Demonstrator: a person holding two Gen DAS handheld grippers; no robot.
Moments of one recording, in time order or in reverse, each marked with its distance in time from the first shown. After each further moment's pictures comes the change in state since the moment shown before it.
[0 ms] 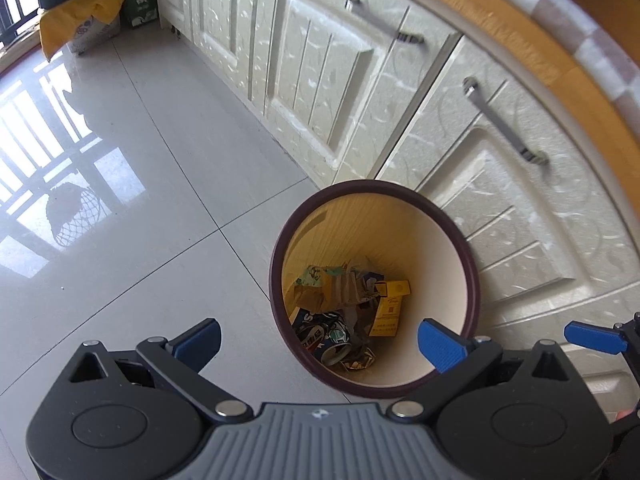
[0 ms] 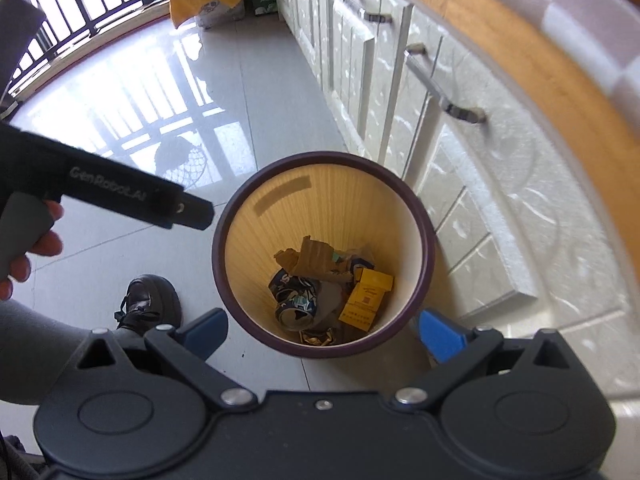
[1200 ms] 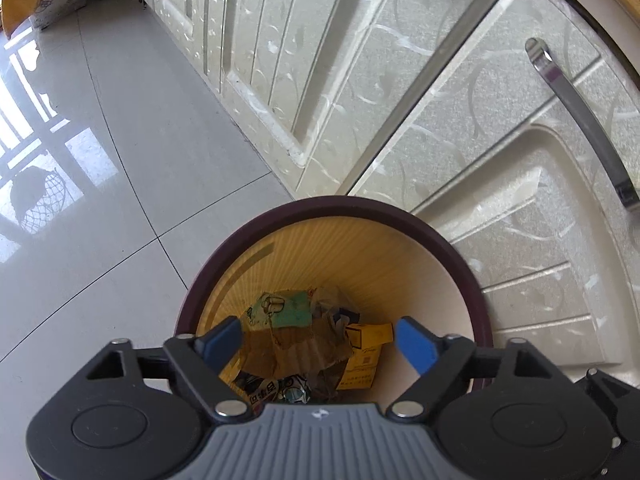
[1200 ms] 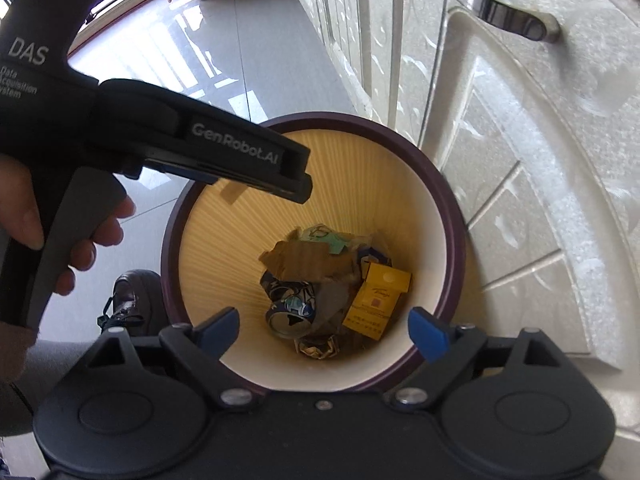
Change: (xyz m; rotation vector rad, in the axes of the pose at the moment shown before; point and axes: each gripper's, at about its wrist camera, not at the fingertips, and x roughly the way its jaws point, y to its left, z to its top) left arm 0.135 -0.030 0.055 -0.035 0.067 -0.061; right arm 0.107 -0.037 0.024 0.022 0.126 0.097
